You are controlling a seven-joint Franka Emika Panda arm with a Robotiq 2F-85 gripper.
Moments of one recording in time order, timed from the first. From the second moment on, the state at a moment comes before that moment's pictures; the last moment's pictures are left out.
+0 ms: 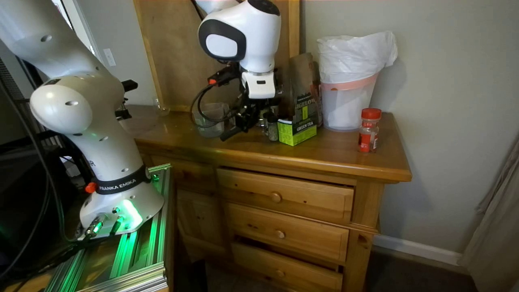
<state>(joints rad) -0.06 -0.24 -0.04 -2.64 0.53 2.21 0.43</state>
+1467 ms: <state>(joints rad) -0.18 0.19 -0.19 -2.36 0.82 1.93 0.26</state>
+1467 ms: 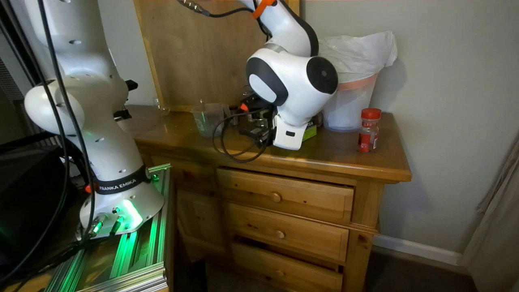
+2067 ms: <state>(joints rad) -0.16 0.27 -0.15 -2.31 0.82 1.93 0.28</state>
